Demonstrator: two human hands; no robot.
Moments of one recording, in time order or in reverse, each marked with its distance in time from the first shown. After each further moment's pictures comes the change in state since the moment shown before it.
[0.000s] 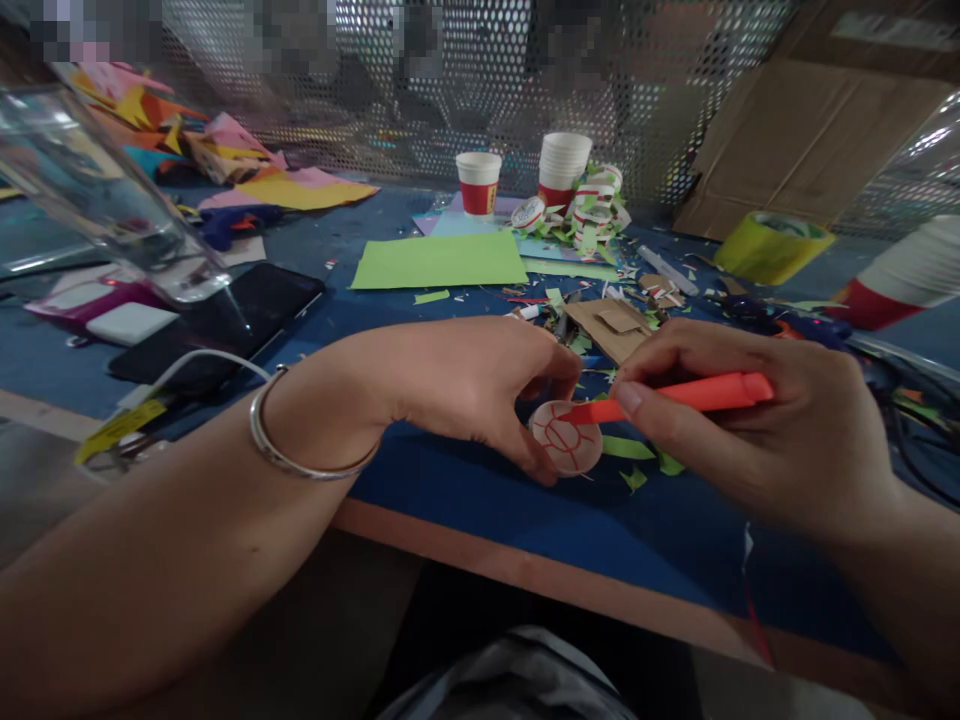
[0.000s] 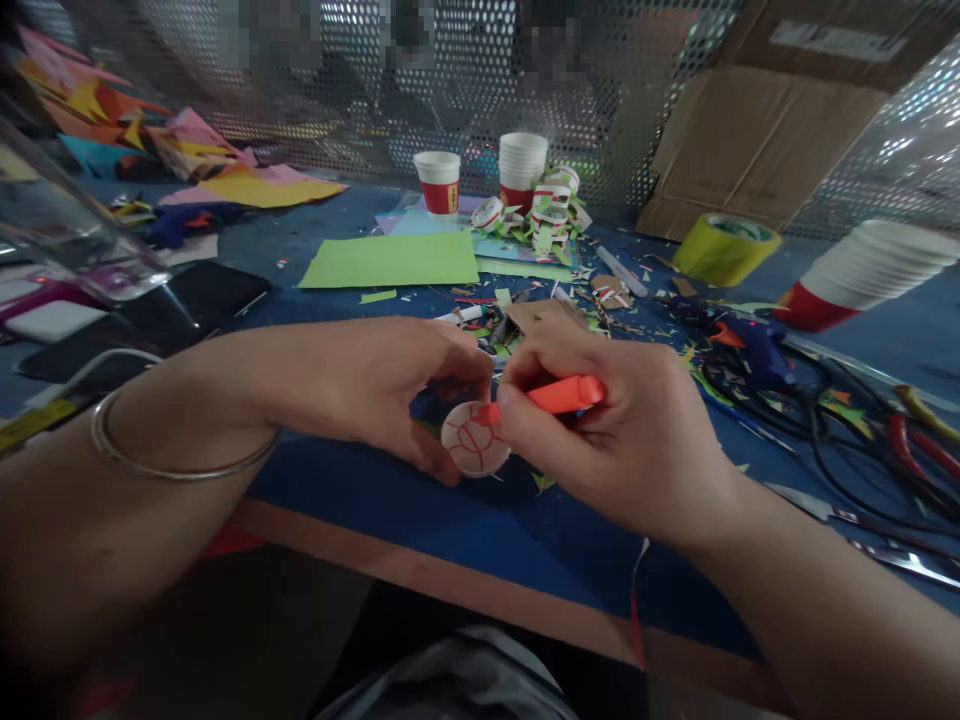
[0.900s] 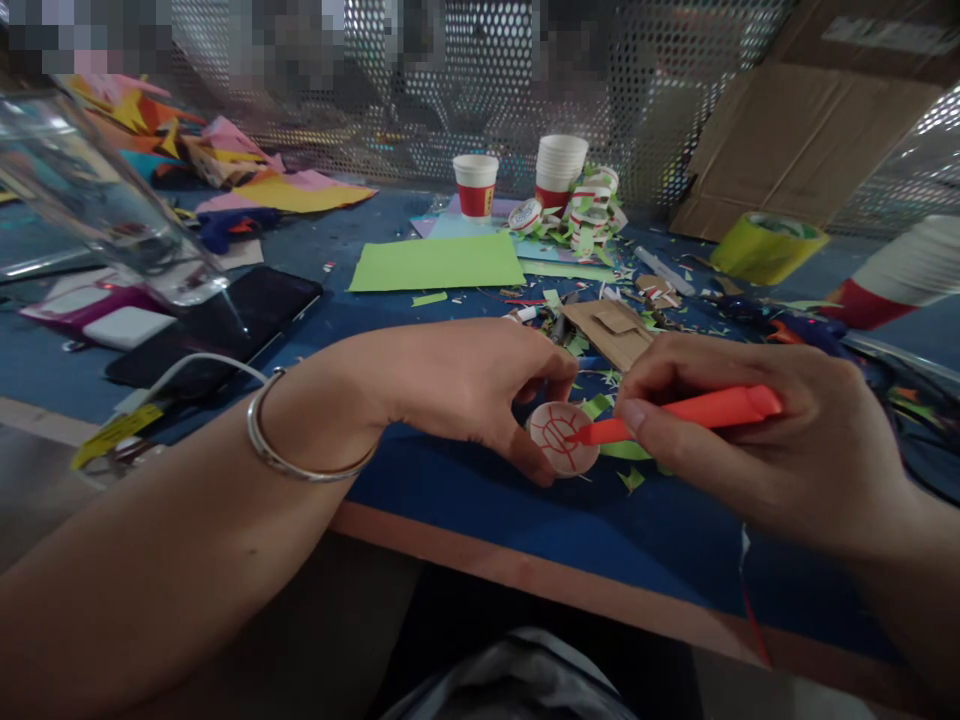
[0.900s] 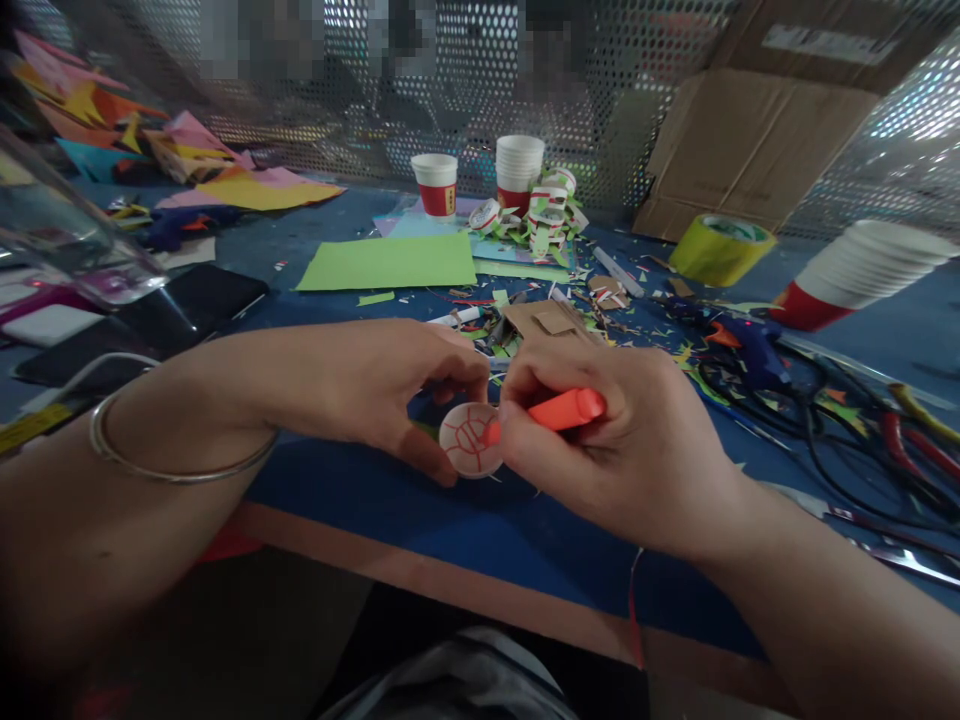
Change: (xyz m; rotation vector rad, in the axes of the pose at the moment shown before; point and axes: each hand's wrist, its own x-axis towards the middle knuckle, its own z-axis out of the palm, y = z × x) left_hand 0.001 -0.002 -0.001 0.018 0.006 0.003; right_hand 0.003 -0.002 -0.001 -0.008 -0.035 -0.034
